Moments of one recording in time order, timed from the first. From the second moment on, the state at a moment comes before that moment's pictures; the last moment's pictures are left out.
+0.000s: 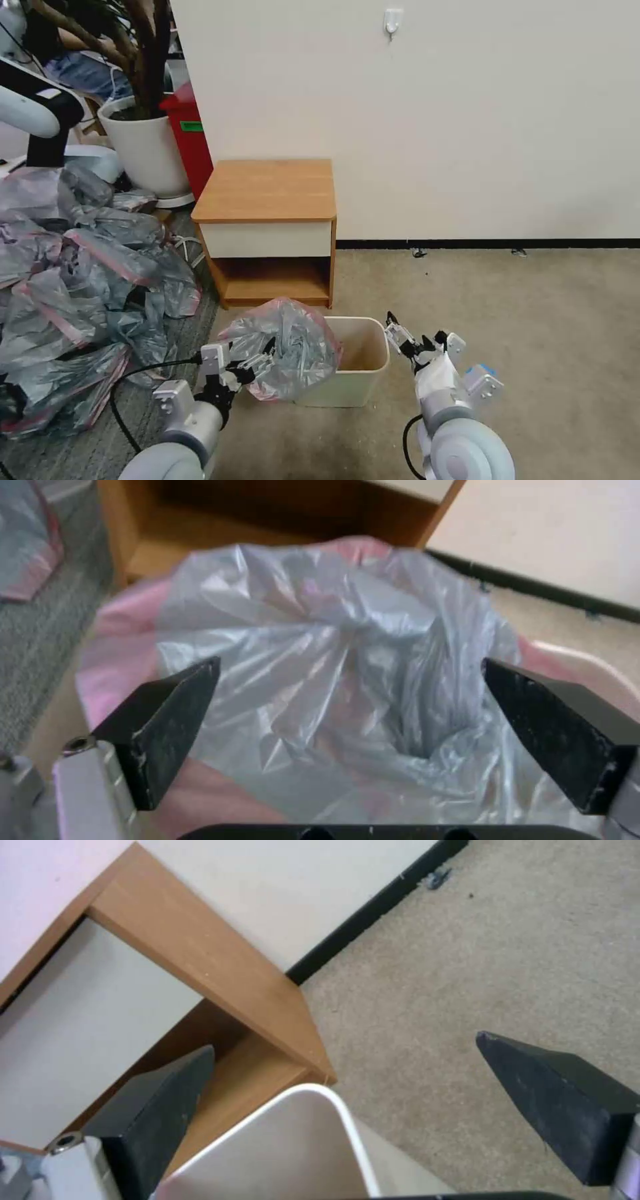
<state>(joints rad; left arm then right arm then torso) 1.67 -1.35 -0.47 -2.23 -0.54 0.48 -0.15 -1.57 1.40 0.30 2.19 0.78 -0.20 0.54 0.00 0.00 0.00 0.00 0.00</state>
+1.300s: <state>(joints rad) 1.56 -1.20 -0.43 -2.20 -0.63 0.69 -0.23 -1.58 1.40 0.34 2.16 0.78 -0.18 0.55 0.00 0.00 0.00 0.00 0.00</state>
